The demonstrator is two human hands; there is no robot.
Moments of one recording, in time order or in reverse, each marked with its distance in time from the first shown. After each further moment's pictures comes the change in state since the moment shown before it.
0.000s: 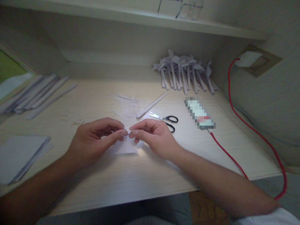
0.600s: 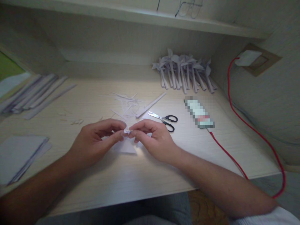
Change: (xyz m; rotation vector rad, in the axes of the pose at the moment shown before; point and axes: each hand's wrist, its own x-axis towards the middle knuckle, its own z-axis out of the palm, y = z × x) left_hand 0.000 -0.003 0.001 0.049 -0.070 -0.018; right_hand -0.005 0.001 0.002 -0.249 0.065 -0.187
